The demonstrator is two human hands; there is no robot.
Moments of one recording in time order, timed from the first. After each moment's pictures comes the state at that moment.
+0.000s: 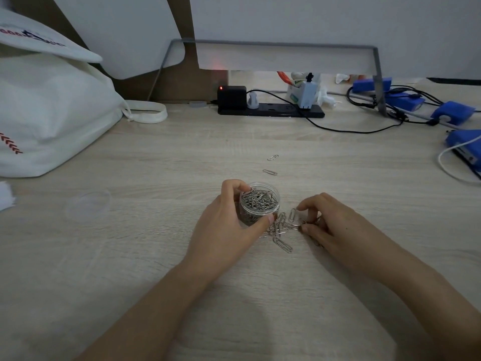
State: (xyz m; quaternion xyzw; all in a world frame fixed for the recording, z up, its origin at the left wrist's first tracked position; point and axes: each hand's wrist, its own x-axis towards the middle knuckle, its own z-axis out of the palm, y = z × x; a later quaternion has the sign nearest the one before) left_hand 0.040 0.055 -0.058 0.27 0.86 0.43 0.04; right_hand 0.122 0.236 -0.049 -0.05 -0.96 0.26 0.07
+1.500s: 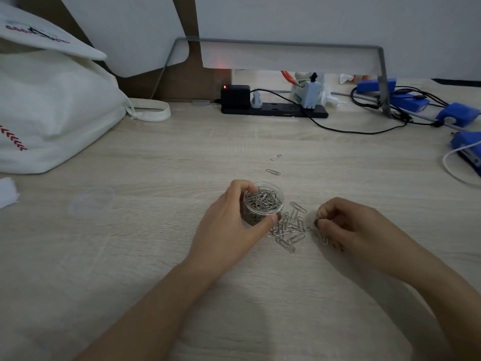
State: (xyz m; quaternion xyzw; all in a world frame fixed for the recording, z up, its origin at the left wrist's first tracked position) left_hand 0.039 0.053 -0.057 0.27 0.86 0.44 0.06; right_hand 0.132 0.239 -0.032 -0.11 -0.91 0.41 0.04
